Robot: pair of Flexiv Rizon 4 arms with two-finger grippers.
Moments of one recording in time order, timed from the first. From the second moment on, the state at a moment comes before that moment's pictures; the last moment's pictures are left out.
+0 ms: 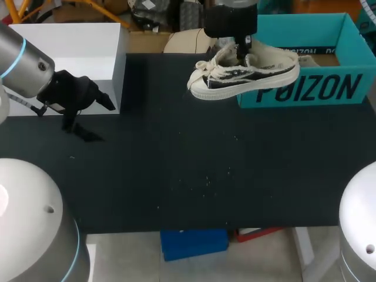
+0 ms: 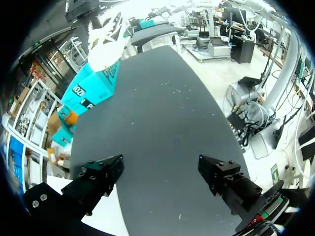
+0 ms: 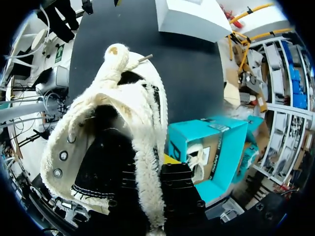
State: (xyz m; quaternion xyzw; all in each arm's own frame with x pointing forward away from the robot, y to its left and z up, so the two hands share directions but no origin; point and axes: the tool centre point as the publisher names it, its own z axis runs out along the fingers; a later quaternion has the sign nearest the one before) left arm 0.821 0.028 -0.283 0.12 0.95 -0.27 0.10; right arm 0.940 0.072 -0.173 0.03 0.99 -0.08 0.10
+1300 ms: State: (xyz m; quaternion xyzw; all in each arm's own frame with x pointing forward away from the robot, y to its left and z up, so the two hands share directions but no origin) left arm 0.821 0.028 -0.283 0.12 0.95 -0.27 0.10; right arm 1.228 -0.150 -0.238 0.01 0.99 -0.01 0.14
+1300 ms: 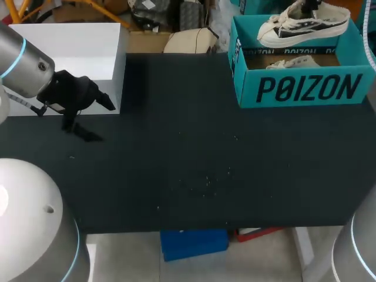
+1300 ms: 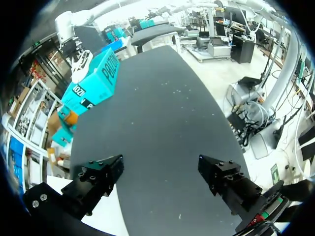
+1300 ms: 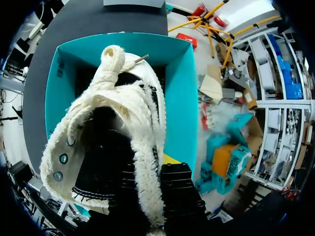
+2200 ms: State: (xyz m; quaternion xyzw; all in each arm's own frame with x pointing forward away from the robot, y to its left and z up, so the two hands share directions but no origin) left arm 0.821 0.028 -0.283 0.12 0.95 -0.27 0.10; right arm 1.267 -0.154 -0.344 0.03 1.00 0.03 0.08
